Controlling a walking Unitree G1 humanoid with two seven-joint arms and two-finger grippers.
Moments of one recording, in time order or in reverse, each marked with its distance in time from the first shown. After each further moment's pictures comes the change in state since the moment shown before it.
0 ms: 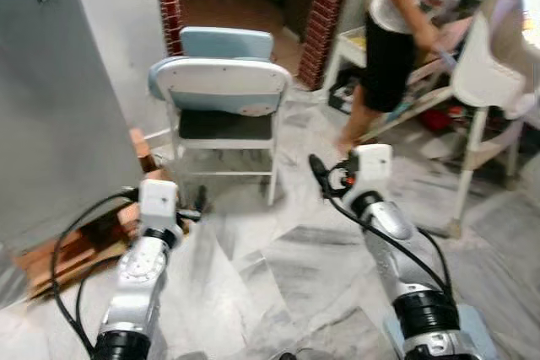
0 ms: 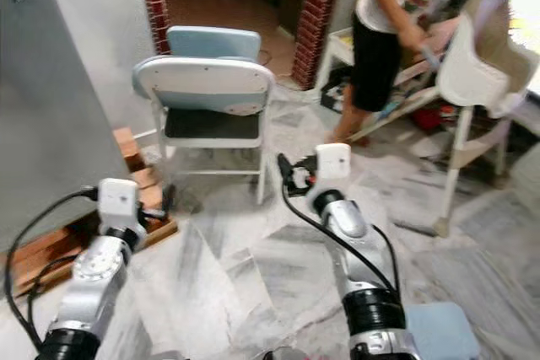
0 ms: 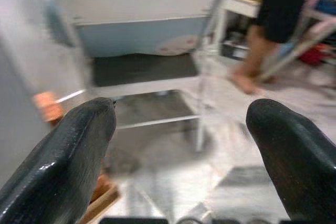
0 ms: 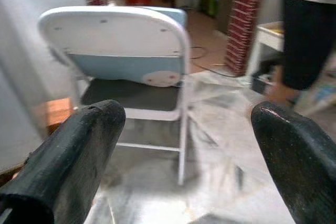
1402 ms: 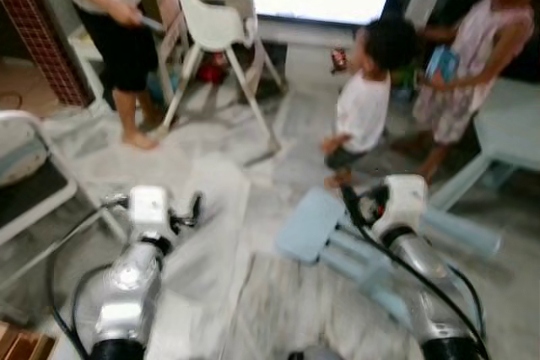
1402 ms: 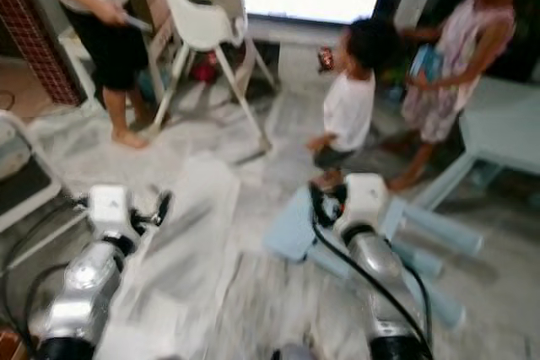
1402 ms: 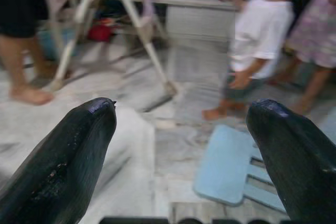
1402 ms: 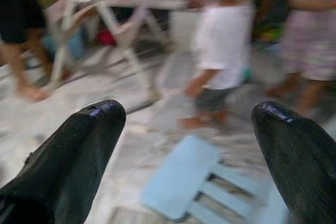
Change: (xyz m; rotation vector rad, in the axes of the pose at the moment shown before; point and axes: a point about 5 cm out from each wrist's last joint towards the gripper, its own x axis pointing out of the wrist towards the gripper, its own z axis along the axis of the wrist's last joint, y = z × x) left arm -0.007 -0.001 -0.008 -0.097 0.033 -0.022; right arm -0.051 -0.042 -0.025 -0.011 0.096 -0.191
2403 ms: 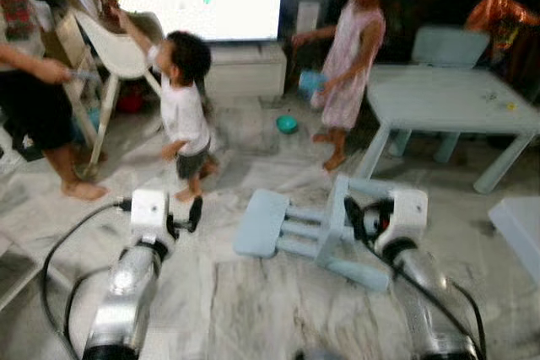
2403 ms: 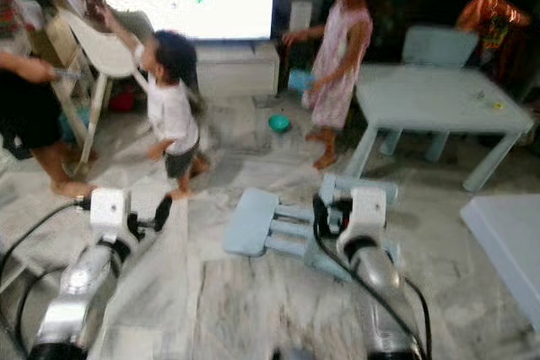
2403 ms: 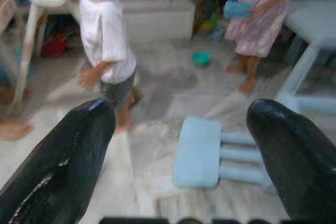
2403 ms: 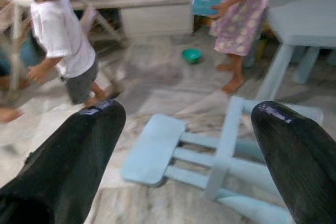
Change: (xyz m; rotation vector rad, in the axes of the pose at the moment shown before) left arm -0.001 0.003 -0.001 0.005 0.007 0.011; right arm -0.003 0.004 -0.001 -0.009 0.022 0.004
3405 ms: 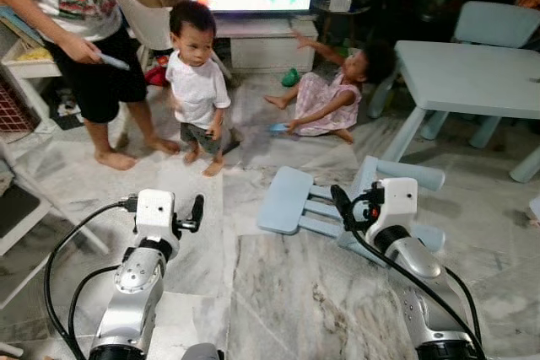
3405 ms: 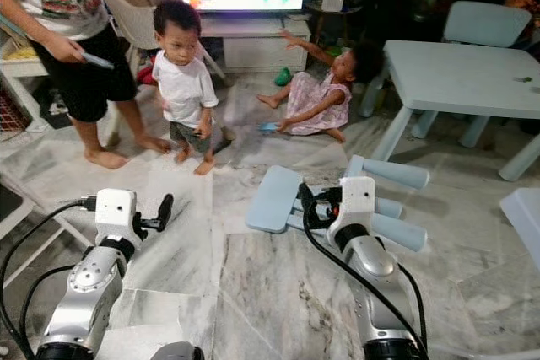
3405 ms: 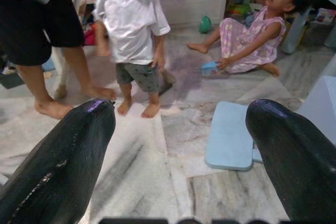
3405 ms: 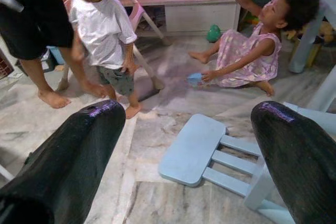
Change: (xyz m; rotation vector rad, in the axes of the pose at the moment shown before) left arm -0.002 -0.005 0.002 0.075 -0.008 0.040; right arm 0.001 0.011 0.003 0.004 -0.023 0.087
